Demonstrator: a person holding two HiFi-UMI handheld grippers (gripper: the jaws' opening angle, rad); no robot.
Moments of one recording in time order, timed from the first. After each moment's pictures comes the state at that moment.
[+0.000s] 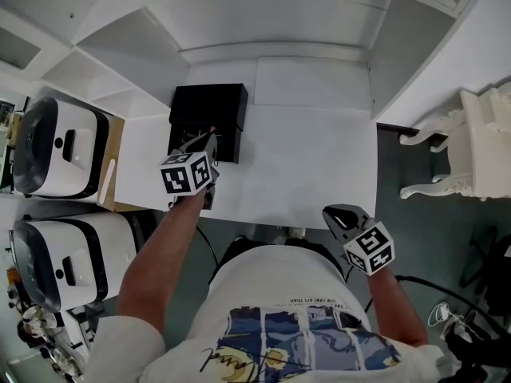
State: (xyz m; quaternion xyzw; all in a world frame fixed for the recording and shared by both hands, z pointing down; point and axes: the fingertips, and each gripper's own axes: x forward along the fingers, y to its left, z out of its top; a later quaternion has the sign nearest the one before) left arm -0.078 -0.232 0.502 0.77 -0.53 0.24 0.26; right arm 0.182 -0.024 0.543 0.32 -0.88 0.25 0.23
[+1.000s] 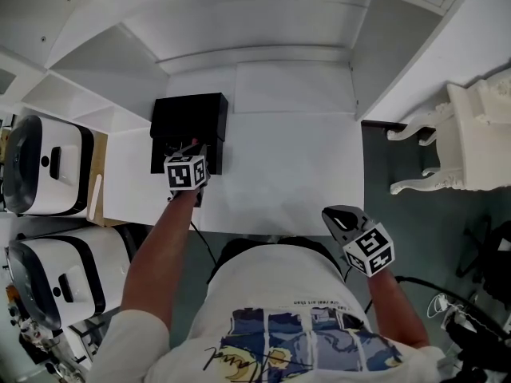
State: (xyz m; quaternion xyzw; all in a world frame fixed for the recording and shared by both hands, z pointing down) left arm -0.087 -0.264 0.604 0.76 -0.50 0.34 0.25; right arm 0.216 -0.036 0.544 0.35 -0.87 0.26 0.24
